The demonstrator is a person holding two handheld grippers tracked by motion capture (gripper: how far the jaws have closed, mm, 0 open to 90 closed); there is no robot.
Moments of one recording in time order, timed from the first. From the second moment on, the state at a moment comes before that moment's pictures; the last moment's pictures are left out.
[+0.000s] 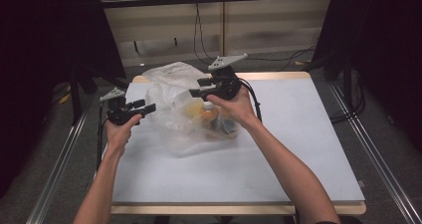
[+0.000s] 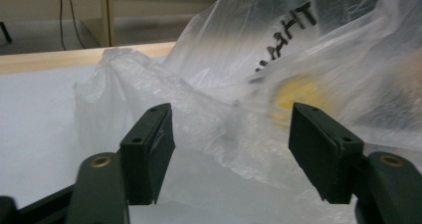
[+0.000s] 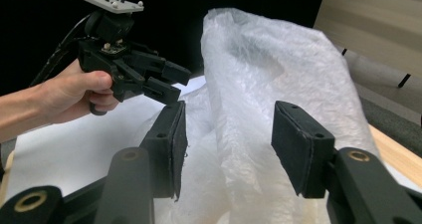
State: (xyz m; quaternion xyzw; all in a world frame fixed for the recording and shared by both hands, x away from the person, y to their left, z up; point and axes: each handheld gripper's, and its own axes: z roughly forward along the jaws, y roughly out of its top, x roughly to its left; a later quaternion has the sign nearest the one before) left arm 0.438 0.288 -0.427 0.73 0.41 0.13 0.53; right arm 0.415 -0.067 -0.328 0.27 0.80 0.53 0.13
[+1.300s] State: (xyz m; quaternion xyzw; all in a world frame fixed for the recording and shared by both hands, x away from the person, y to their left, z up) left arm 0.449 0.272 -0.427 0.74 0.40 0.09 0.53; right arm 0.422 -0.078 -0.334 0.28 0.79 0.53 0.13
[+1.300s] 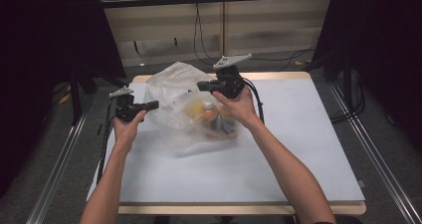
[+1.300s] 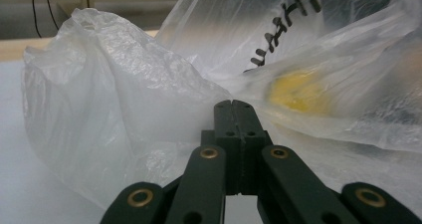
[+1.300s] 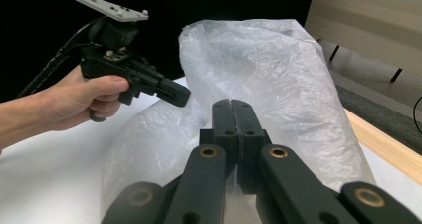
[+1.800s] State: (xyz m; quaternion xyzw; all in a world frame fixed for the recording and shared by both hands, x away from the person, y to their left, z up) left arm 0.418 0.279 -0.391 0.71 0.35 0.12 0.60; right arm 0.419 -0.102 -0.325 0.30 0.76 0.55 0.14
